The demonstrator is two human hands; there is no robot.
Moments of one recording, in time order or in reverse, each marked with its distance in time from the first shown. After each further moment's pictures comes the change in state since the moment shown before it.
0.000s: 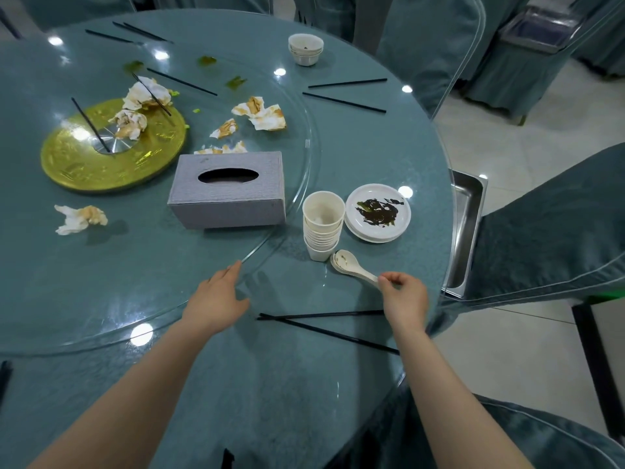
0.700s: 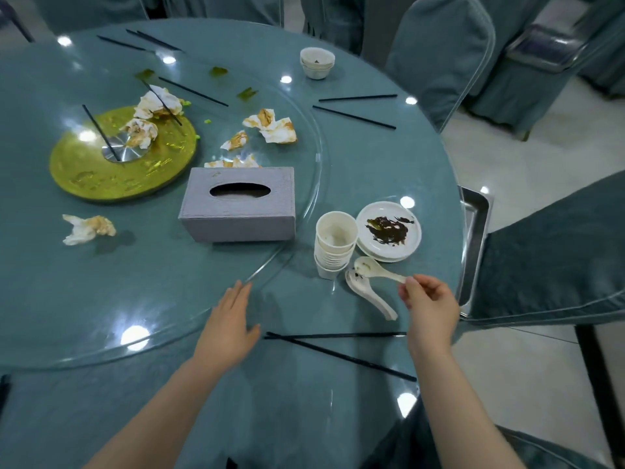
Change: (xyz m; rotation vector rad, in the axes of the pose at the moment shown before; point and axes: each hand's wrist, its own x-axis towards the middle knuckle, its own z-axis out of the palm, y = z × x) left_hand -0.012 -0.004 0.018 -0.139 0.089 0.116; right_hand -0.010 -0.039 -0.015 0.710 0.143 0.095
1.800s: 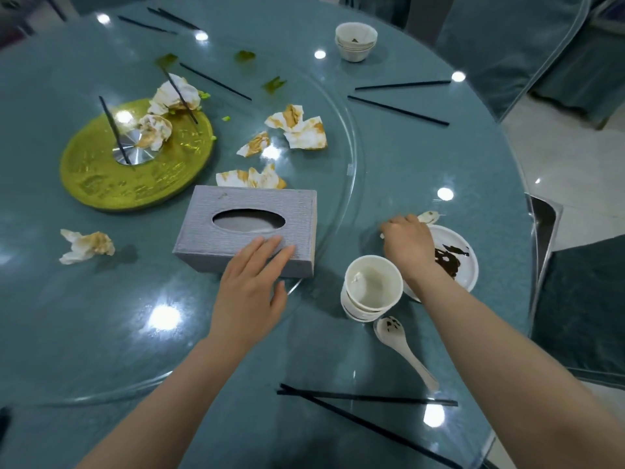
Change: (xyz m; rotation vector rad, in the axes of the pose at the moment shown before) left_hand 0.084 0.045 -0.058 0.184 0.491 0.358; right_hand 0.136 -0.005 0.169 -1.632 -0.609 -0.902
